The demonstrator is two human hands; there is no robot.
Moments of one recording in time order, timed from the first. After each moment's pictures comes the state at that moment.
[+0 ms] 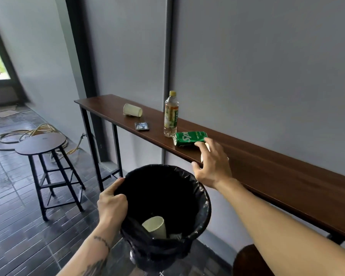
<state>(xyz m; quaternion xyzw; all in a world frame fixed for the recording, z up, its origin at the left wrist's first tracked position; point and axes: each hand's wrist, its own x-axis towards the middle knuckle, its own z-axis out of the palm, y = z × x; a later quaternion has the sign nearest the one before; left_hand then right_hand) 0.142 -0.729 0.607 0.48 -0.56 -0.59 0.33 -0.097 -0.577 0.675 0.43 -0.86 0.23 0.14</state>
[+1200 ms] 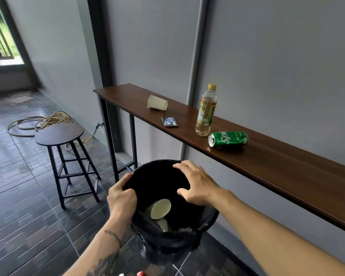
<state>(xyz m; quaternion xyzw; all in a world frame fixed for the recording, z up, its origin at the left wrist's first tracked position) 0.162 -0.829 0.608 0.52 -0.54 -0.57 0.34 -0.027 -0.712 0.632 0.54 -0.81 0.17 -0.13</state>
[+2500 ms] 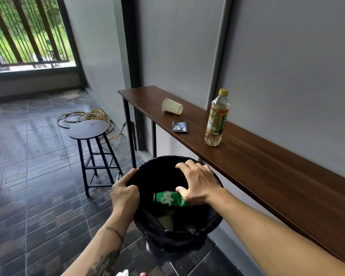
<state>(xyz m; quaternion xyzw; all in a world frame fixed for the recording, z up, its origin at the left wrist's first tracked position) 0.109 -0.835 0.585 0.53 -0.47 -0.58 0.40 -0.094 -0.740 0.631 0.64 -0.77 0.08 -0.01</state>
